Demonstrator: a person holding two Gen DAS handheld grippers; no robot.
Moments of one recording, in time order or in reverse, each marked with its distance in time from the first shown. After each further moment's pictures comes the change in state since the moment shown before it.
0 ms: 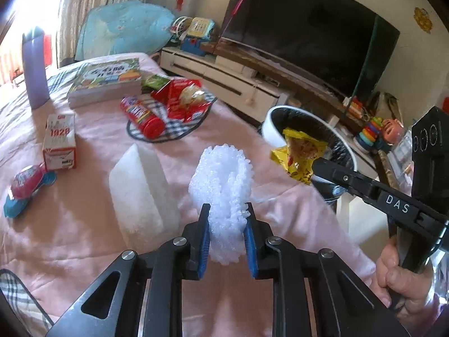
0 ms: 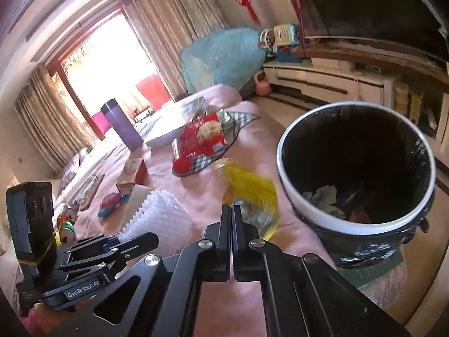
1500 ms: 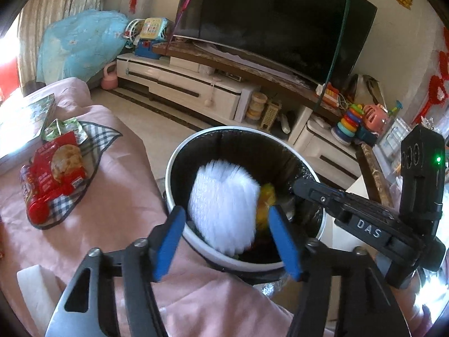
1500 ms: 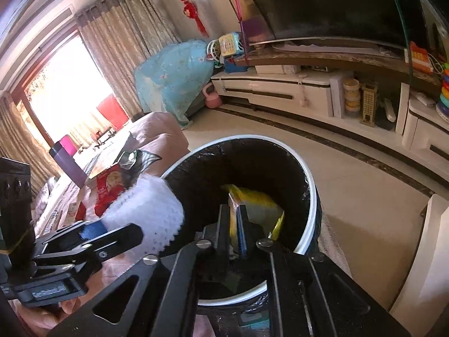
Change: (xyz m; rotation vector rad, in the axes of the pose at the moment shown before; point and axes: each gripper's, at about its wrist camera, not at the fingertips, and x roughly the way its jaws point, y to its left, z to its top) left arm 0.121 -0.100 0.083 0.091 0.036 -0.075; right arm -0.021 -0.130 0.042 0.117 -0.035 -0.169
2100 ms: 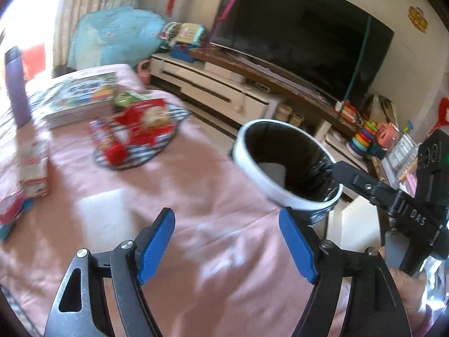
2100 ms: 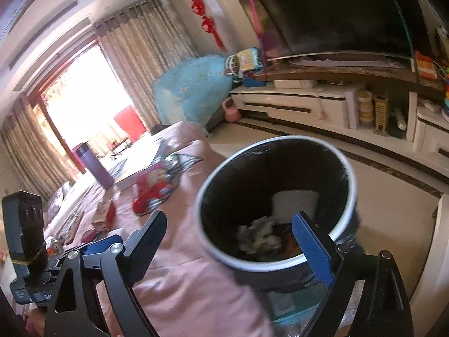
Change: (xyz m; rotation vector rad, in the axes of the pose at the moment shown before) left arm -0.104 0.057 -0.079 -0.104 -0.066 0.088; right arm -0.031 0.056 -0.026 -0.024 -0.088 0.085
